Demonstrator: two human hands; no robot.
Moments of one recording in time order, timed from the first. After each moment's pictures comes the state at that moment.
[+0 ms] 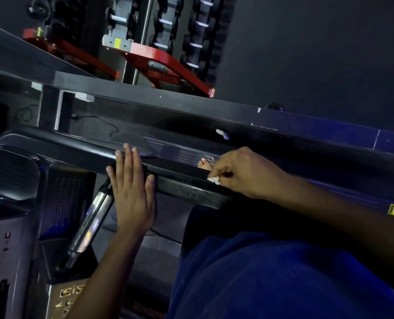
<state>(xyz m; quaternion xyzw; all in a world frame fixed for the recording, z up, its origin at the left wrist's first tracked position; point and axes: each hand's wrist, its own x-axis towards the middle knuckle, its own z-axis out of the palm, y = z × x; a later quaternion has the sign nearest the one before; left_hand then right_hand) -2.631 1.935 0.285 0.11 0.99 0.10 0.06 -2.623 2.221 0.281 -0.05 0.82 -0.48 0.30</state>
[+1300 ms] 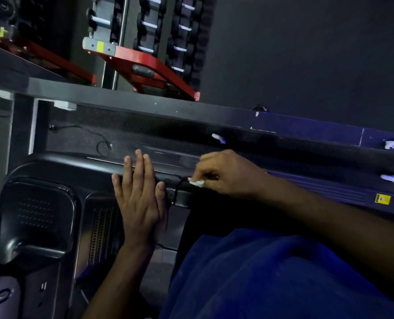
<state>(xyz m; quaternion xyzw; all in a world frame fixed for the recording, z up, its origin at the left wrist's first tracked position) -2.709 1.850 0.289 0.15 0.98 0.11 0.06 -2.715 2.088 0.291 -0.11 0.83 -0.49 0.23</state>
